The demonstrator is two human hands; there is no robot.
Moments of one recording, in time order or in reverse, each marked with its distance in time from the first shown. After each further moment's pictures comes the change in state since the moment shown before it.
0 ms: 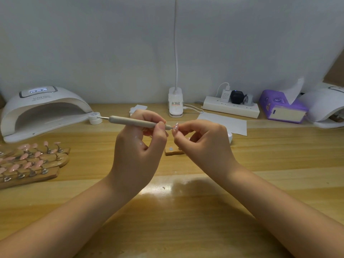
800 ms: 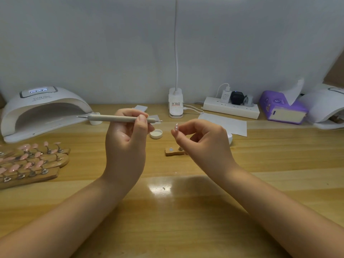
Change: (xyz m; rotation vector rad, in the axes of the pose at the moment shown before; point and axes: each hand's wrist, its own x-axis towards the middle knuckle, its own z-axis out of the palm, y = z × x) left_hand 0.004 -0.020 -0.002 -0.241 0.176 -0.173; right_hand -0.002 0.001 0.000 0.103 -0.025 0.152
